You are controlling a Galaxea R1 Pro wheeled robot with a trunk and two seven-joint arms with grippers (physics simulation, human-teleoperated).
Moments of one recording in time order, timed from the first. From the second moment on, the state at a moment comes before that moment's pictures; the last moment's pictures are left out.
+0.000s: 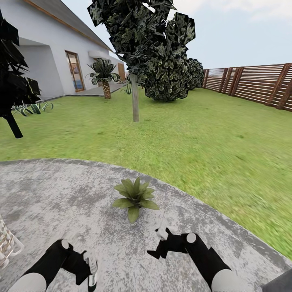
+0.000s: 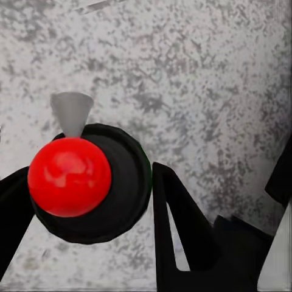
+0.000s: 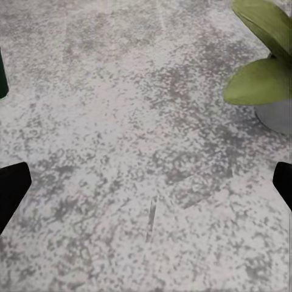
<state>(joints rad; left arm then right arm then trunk) -0.55 0.14 0.18 -0.55 -0.99 0.04 -1.13 -0.55 0.06 0.17 -0.64 0.49 -0.07 0.78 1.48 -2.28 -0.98</state>
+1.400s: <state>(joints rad) -0.58 -0.14 0.02 -0.58 -0.98 0.08 -1.14 -0.56 0.11 0.24 -0.72 0.62 -0.04 0.98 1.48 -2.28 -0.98</state>
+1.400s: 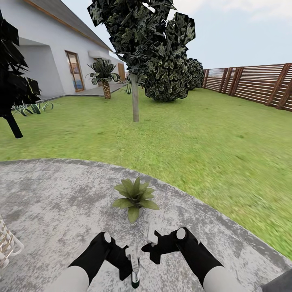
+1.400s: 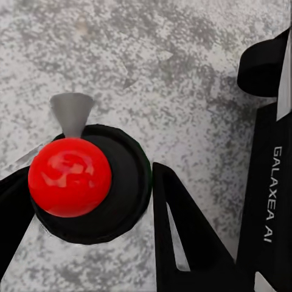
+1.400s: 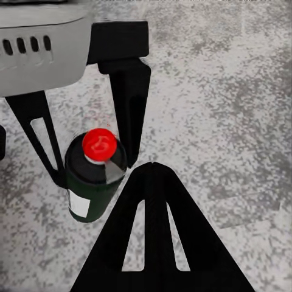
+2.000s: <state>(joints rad) -0.59 -0.14 0.02 -0.58 -0.88 0.07 -1.15 -0.56 0.11 0.24 -0.72 0.62 -0.04 0.98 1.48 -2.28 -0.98</state>
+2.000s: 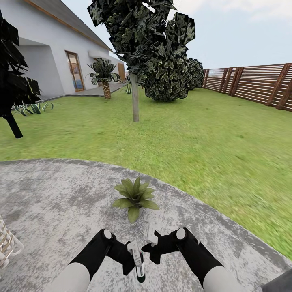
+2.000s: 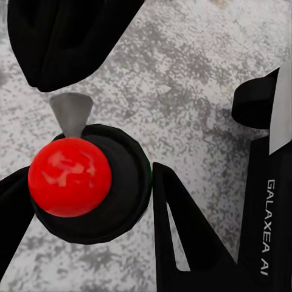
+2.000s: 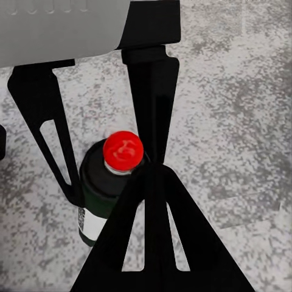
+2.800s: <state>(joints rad) -0.60 -0.13 0.02 -0.57 -0.85 0.07 -1.15 -0.56 0.11 0.24 -0.72 0.62 -0.04 0.98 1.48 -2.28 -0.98</state>
